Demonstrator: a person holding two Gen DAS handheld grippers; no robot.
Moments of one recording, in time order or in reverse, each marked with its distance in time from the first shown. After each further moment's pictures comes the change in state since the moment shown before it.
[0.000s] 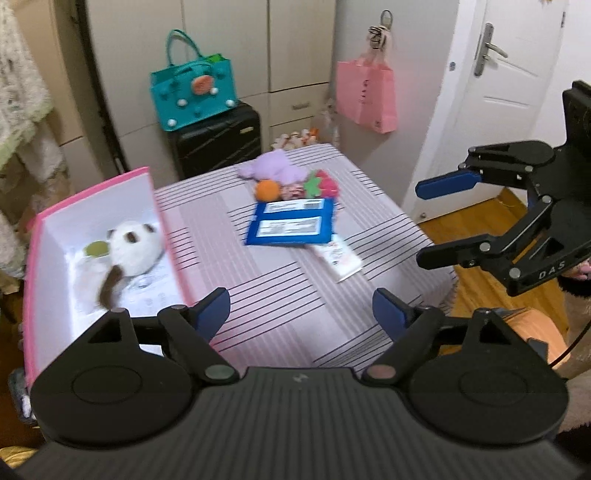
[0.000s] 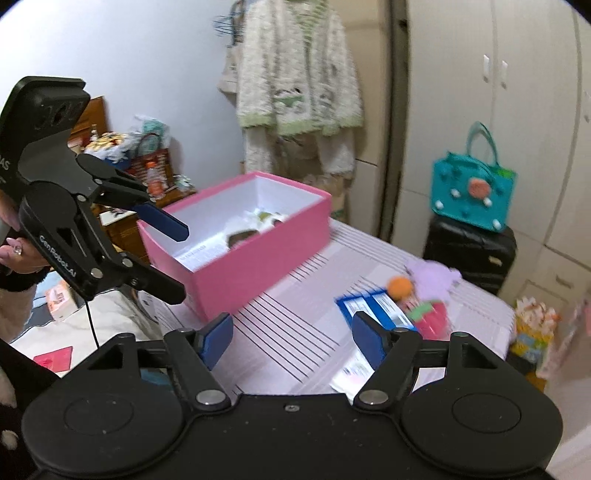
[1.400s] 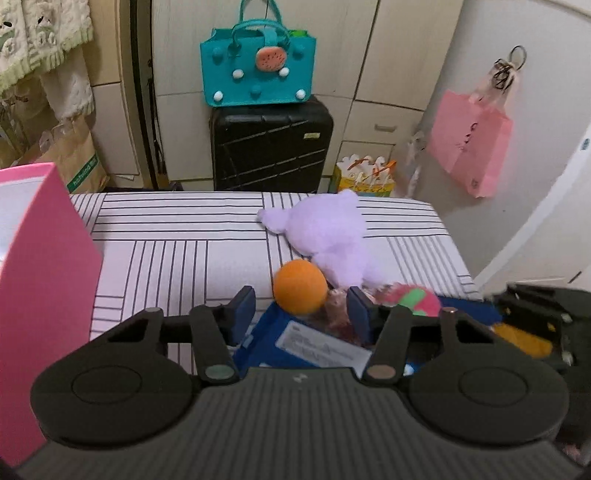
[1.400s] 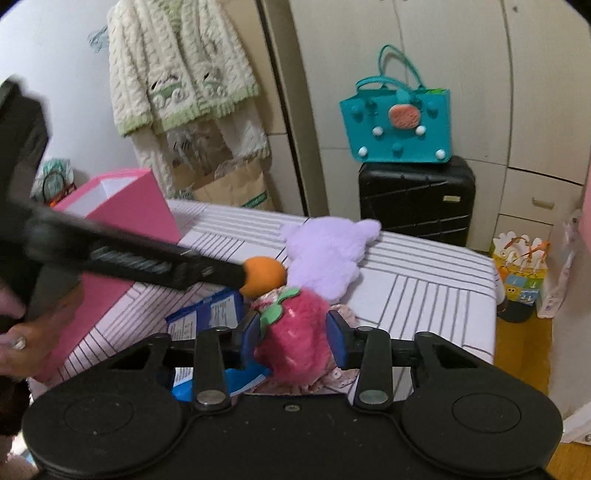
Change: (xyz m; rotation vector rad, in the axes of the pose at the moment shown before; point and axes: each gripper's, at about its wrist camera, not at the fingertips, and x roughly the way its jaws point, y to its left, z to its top) left arm 0.246 0.044 0.101 -0.340 -0.034 0.154; right arm 0.158 -0.176 -0.038 0.264 0.014 -0.101
